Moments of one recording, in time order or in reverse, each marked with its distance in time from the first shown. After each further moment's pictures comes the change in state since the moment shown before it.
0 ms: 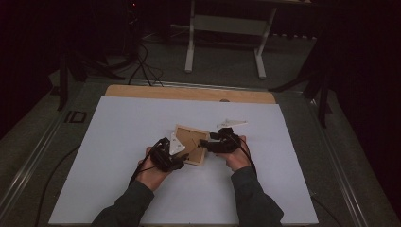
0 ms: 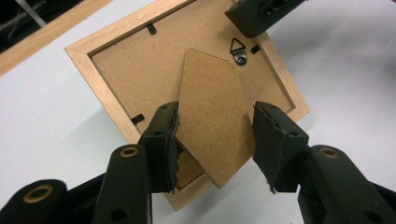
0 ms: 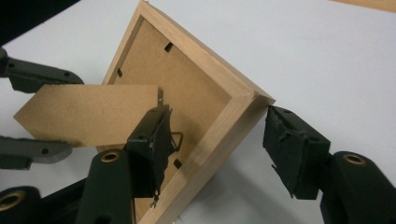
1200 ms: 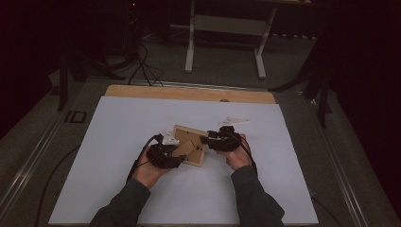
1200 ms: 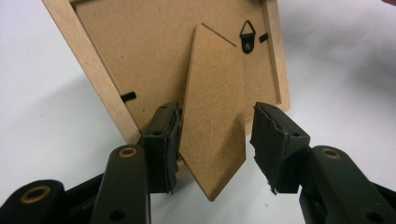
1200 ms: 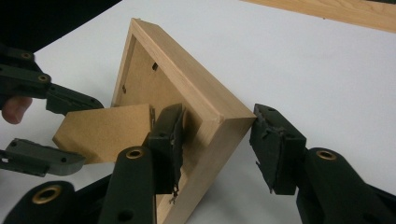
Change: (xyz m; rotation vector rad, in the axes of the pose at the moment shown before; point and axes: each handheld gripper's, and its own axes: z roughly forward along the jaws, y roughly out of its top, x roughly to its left) left arm 0.023 -0.004 0.003 0.076 -0.175 -0.196; right arm 0.001 0.006 -0.006 -0.046 0.029 -0.015
